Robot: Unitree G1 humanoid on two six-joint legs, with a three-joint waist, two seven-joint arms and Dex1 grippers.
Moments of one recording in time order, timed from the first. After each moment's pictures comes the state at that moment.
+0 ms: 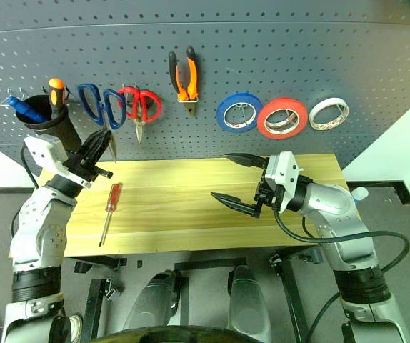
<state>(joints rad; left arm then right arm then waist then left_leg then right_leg) -0.19 0.33 0.31 -0.14 -0.53 0.16 -0.54 -0.21 -0.58 0.01 -0.27 0.49 0.14 1.02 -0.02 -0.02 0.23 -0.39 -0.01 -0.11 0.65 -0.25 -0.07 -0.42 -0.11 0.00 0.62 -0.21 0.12</state>
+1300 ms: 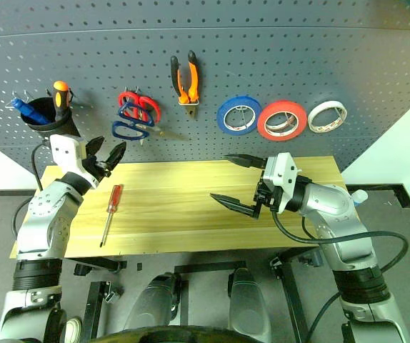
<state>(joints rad) -0.26 0.40 0.22 0.00 -0.33 0.23 -0.41 -0.21 -0.58 0.01 -0.27 0.49 0.13 1.02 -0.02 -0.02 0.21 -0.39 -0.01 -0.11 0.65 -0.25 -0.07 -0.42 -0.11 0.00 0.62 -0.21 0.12</state>
